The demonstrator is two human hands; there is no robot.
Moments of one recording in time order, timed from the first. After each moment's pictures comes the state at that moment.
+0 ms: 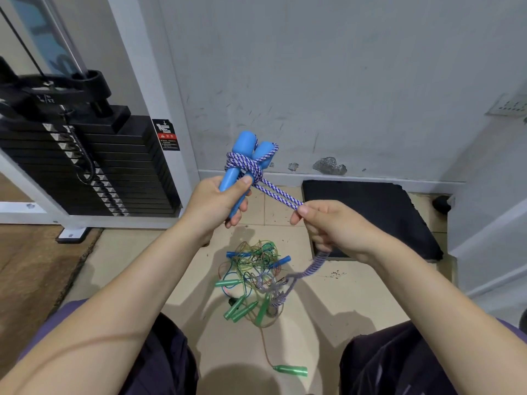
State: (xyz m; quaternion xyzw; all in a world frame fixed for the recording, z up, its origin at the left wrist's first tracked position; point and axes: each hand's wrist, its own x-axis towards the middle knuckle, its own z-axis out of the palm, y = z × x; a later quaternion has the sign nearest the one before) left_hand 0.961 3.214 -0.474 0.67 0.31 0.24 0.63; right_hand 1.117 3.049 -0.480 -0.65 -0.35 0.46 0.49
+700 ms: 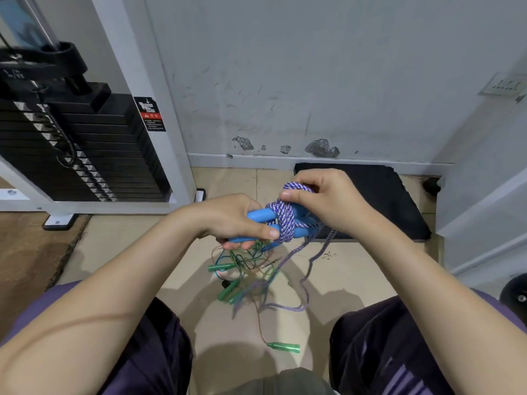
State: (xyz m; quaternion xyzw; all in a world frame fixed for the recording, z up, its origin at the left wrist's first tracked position) left_hand 0.962 3.181 -0.461 0.84 0.16 -0.19 0.49; right_hand 1.114 3.050 -0.466 -0.75 -0.50 0.18 0.39
